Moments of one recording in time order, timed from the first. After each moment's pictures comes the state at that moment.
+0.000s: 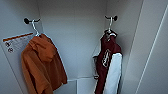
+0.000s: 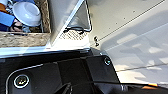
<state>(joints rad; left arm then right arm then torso) 1.37 2.69 -2.15 0.21 -0.15 -0.21 -1.59 2.97 -2.57 -0.04 0.00 0.10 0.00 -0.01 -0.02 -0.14</state>
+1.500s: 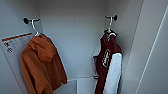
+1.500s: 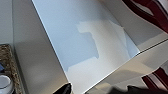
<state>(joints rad) 0.86 2.57 -1.79 0.18 0.19 -0.28 -1.59 3.00 -2.63 -0.03 0.01 0.10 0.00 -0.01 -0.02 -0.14</state>
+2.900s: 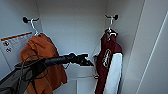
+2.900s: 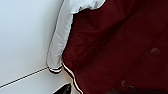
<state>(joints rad) 0.12 2.77 -1.74 0.18 0.59 -0.64 -1.58 3.01 -2.63 -0.03 0.01 0.10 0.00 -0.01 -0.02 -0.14</state>
